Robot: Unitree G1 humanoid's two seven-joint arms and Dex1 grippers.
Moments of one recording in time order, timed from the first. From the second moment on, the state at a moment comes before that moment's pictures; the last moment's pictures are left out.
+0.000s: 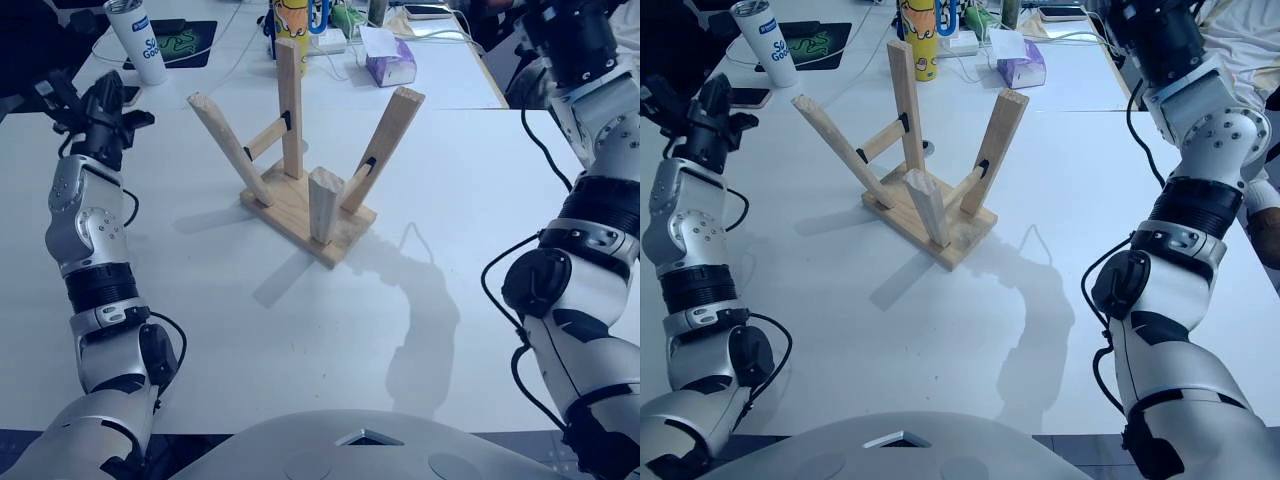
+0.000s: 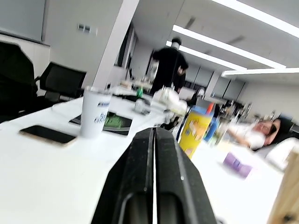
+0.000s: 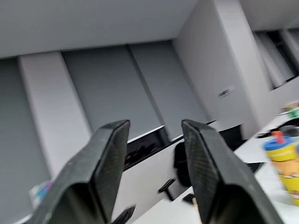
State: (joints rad) left arm -0.58 0.41 0.40 0.37 -0.45 0.23 -0.27; right arm -0.93 -0.37 -0.60 0.36 0.91 0.76 0.65
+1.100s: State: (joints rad) left arm -0.75 0.40 -0.20 1.21 0.27 -0.23 -0.26; right arm -0.01 -0.30 0.10 -0.39 0.28 0.98 0.16
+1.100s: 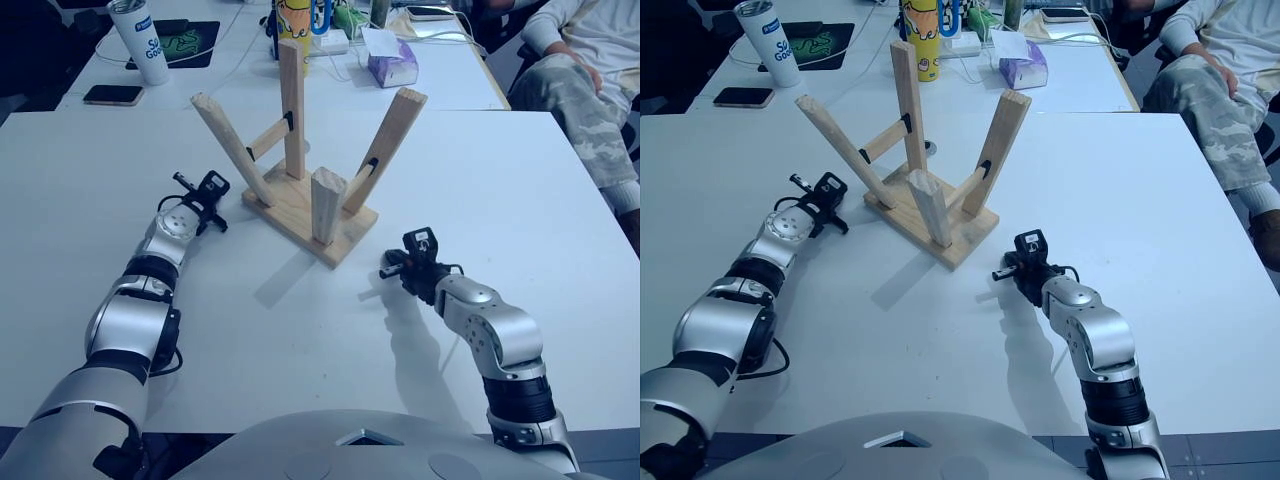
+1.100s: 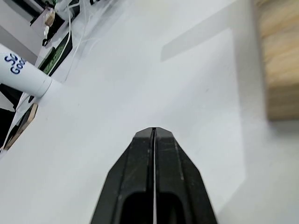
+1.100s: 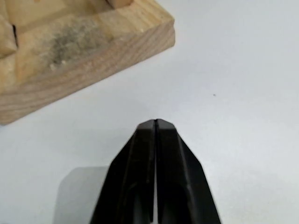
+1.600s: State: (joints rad) left arm -0.68 0.37 -0.23 1.09 0.22 -0.35 -0.56; right arm -0.13 -0.22 0.10 -0.23 0.19 0.92 0.13
